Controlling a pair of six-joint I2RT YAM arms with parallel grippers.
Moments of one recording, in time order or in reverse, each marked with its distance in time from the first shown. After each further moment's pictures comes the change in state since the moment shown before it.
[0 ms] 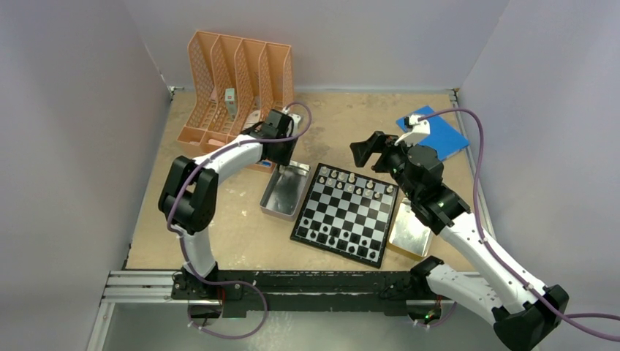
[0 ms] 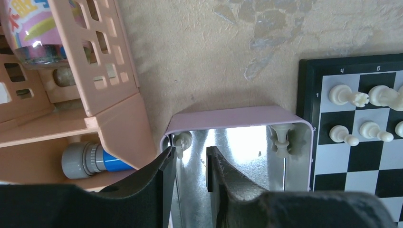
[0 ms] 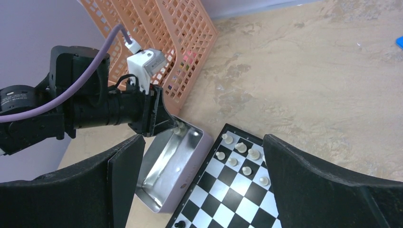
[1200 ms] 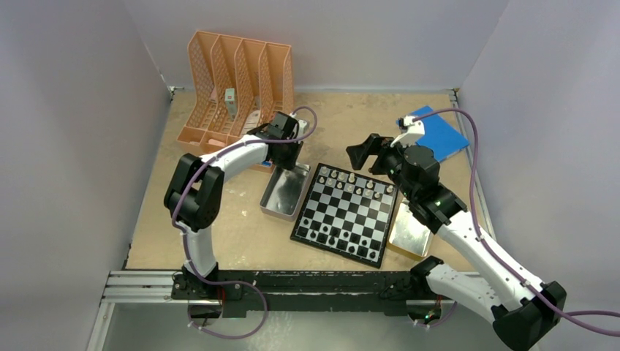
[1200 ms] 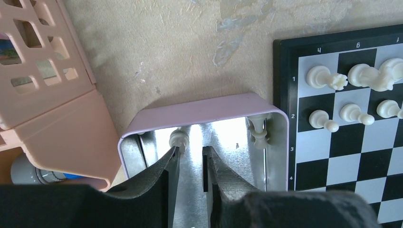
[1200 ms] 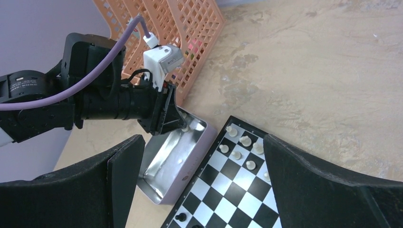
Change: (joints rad) left arm -0.029 0.047 0.026 -0.045 0.076 -0.008; right arm 0.000 0.017 -0.016 0.008 -0.050 0.000
